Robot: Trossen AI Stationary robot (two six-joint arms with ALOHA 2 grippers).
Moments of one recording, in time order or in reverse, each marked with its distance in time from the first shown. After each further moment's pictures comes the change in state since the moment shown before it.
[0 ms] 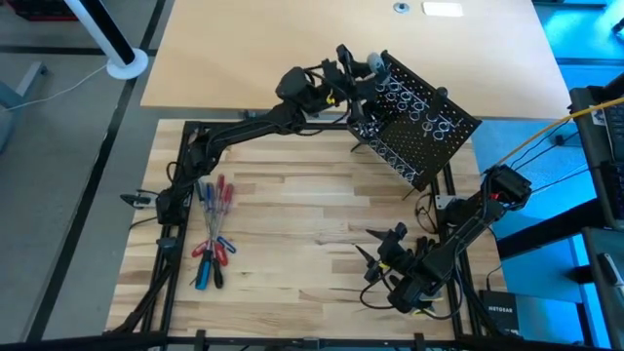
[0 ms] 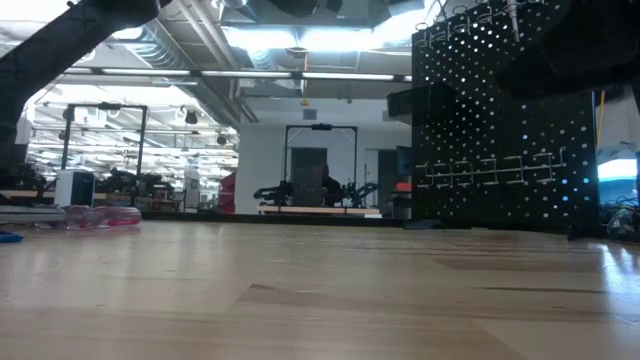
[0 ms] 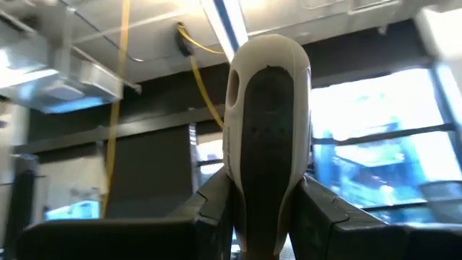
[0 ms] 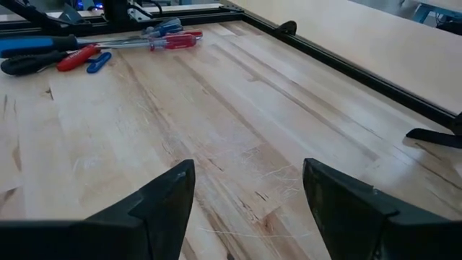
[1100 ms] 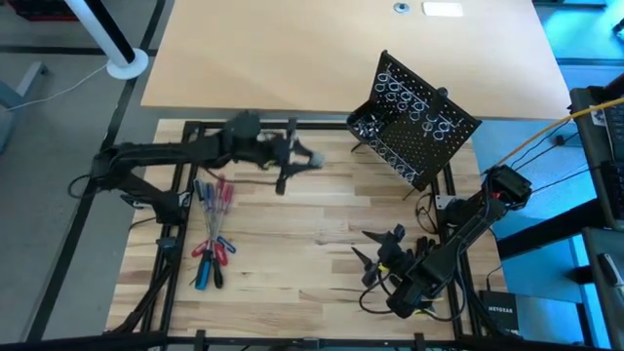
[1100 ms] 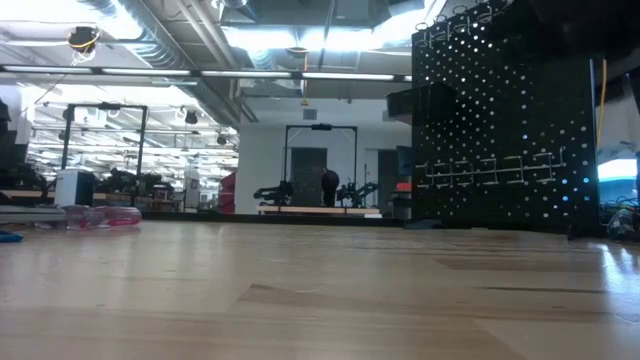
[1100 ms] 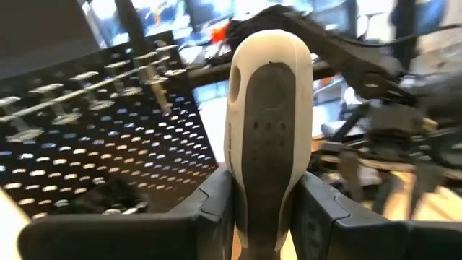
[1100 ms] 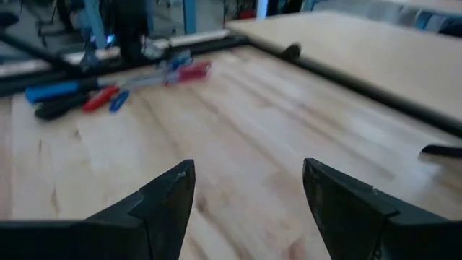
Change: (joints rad) left arm -0.150 -0.803 -1.032 -0.506 0.096 0.259; right arm -0.003 -0.001 0.074 0.032 0.055 -0.020
